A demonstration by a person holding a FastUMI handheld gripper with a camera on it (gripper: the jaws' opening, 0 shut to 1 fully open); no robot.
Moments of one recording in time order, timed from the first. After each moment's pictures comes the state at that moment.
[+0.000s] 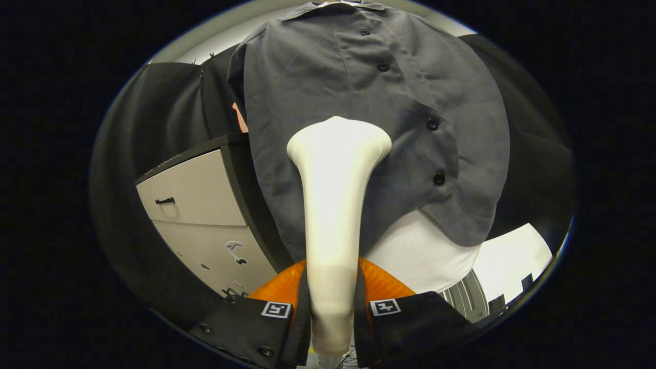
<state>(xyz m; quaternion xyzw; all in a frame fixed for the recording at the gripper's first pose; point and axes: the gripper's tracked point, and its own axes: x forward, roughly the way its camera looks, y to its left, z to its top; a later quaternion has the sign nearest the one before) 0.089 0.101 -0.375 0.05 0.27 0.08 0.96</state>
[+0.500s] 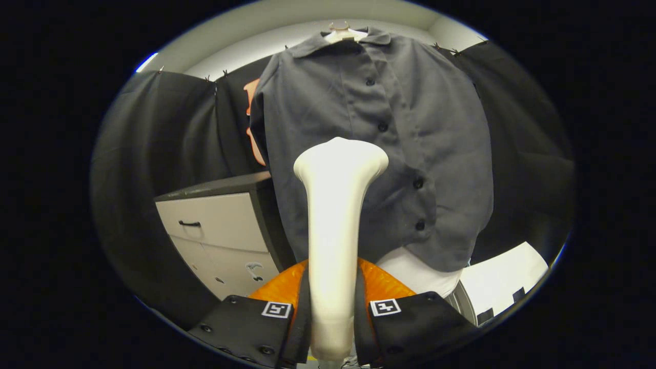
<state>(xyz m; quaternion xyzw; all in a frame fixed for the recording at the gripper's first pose) 0.070 0.087 -0.258 0.05 0.17 0.11 0.98</state>
